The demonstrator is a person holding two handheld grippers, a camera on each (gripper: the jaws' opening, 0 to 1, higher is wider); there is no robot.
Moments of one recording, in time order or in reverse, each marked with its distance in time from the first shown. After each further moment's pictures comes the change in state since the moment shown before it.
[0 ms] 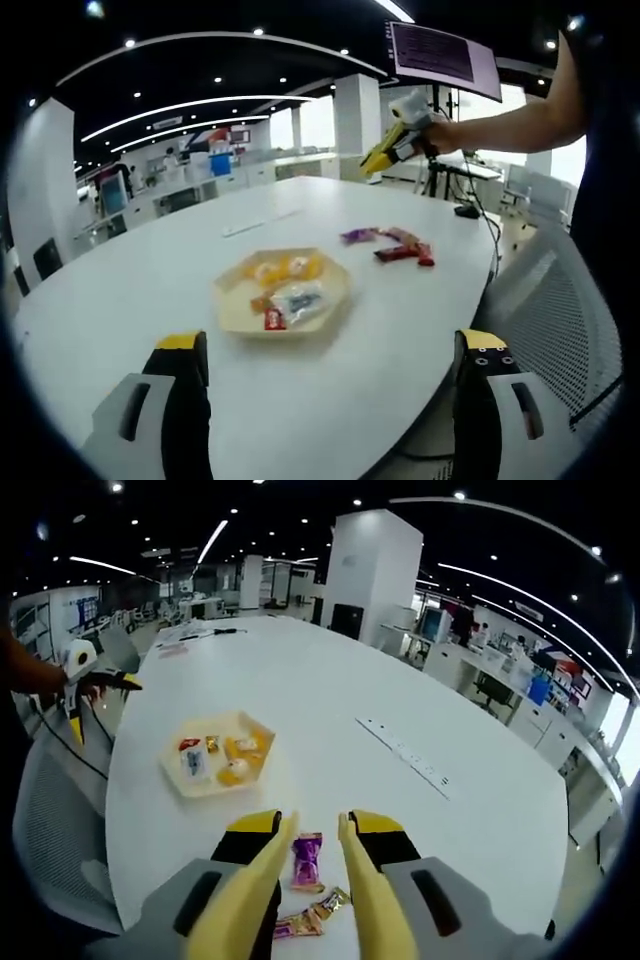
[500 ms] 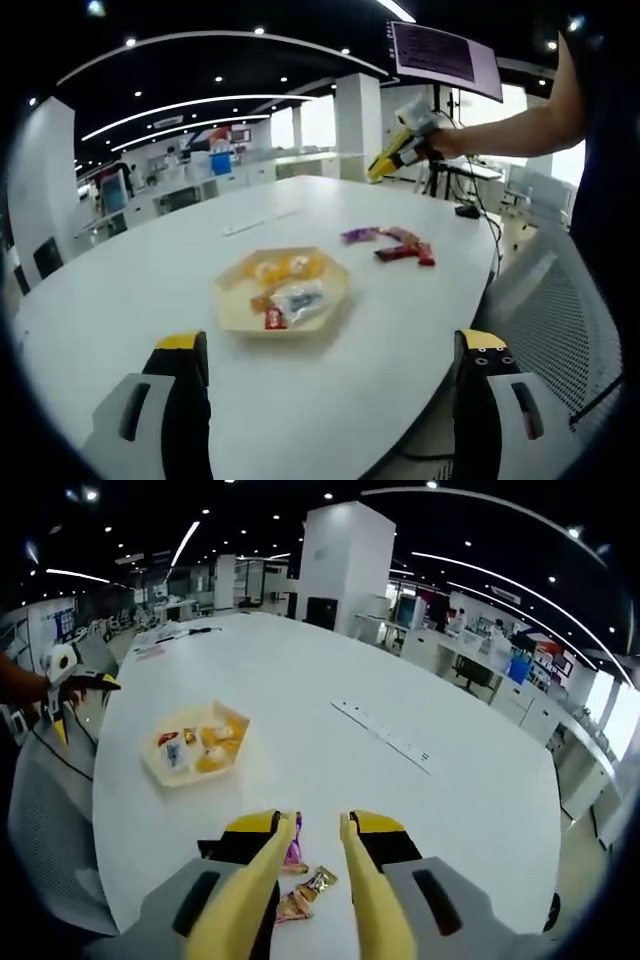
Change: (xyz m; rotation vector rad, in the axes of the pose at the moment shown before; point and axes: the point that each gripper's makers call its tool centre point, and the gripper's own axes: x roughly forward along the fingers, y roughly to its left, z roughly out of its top) left arm -0.001 0.000 -0.001 -0.004 0.003 0.002; right arm -0.003 -0.015 -0.027 0.058 0.032 -0.065
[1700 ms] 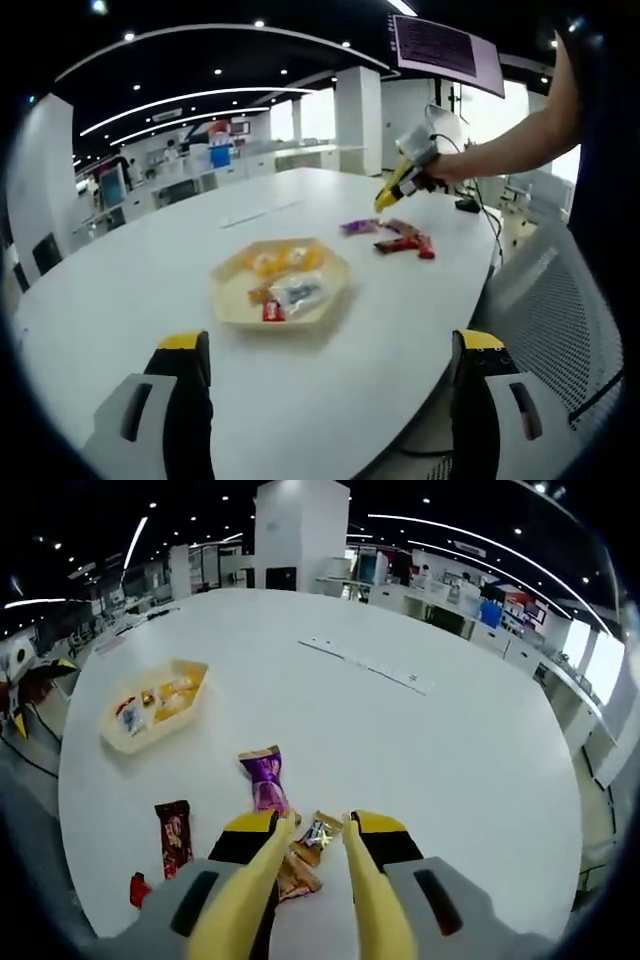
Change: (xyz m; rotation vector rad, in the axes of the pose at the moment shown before) left arm 0.003 0.000 -0.007 -0.008 0.034 -0.004; right arm 0.045 -0.004 -0.097 0.180 0.156 -0.109
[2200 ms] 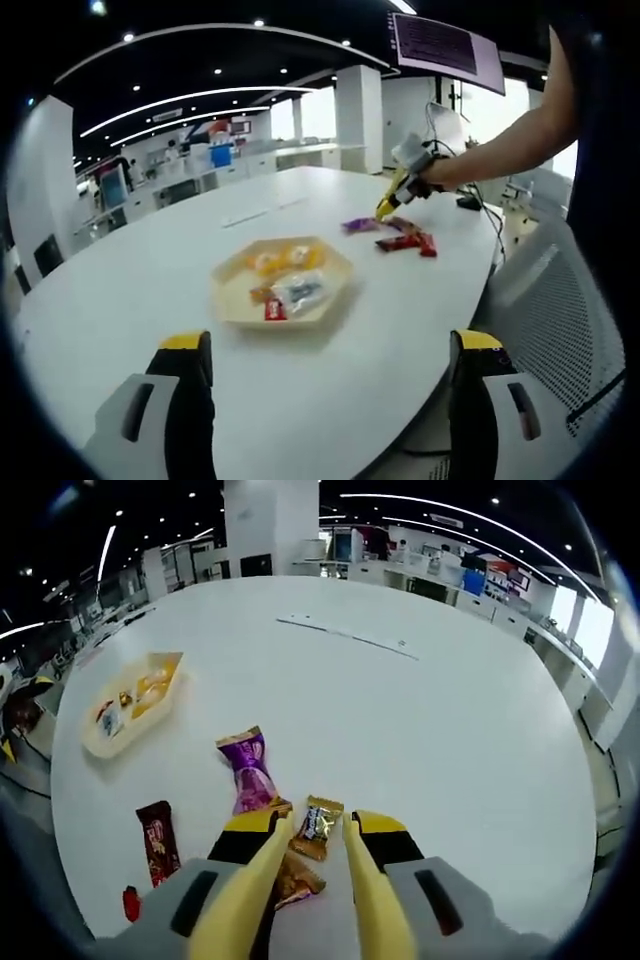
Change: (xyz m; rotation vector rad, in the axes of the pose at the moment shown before) left arm 0.000 0.001 -0.001 0.018 0.009 0.008; right arm 0.017 -0.001 -0.015 0.092 0.056 -0.010
